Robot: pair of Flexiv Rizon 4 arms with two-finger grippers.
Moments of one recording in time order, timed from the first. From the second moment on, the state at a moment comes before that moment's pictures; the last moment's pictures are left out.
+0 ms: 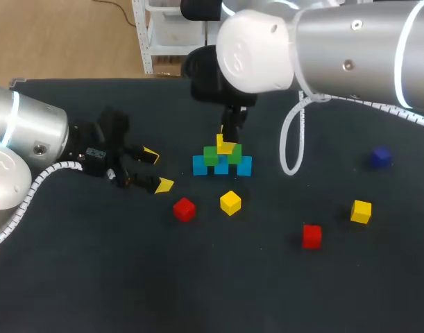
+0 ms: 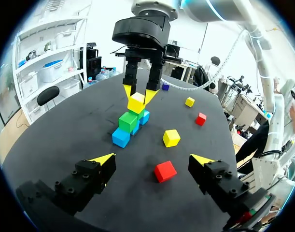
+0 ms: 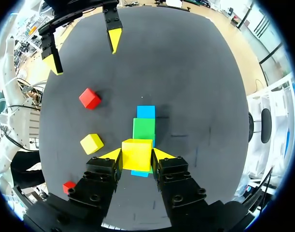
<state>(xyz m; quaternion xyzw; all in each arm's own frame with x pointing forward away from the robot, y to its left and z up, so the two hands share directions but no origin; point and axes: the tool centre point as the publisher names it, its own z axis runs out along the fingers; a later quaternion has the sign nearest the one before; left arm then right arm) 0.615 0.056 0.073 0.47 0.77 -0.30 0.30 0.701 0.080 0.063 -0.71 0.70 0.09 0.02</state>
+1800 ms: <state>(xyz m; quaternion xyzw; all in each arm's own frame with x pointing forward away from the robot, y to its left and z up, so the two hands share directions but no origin) 0.615 0.056 0.073 0.47 0.77 -0.30 0.30 0.703 0.084 0.059 -0.71 0.70 0.09 0.01</state>
